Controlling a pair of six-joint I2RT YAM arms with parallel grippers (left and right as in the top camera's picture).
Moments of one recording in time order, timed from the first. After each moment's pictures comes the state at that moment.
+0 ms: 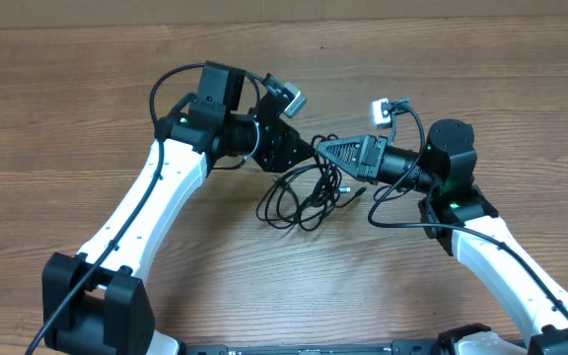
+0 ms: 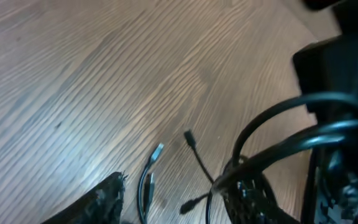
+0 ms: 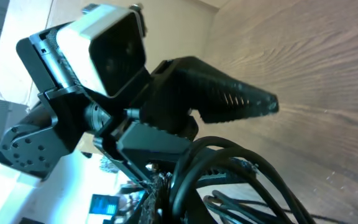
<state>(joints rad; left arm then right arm) -0.33 1.67 1.34 -0.61 0.77 0.21 0.25 1.35 0.72 0.42 -0.96 1.08</state>
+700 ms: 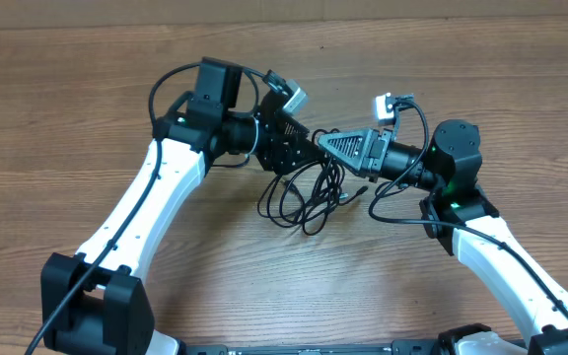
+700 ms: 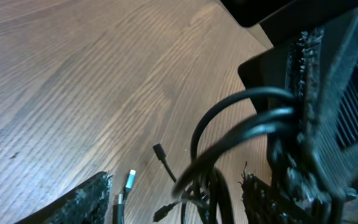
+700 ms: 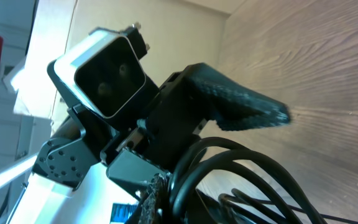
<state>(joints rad) -0.31 1.67 1.34 -0.58 0.94 0.20 0.24 1.35 0.72 0.52 -0.95 1.22</state>
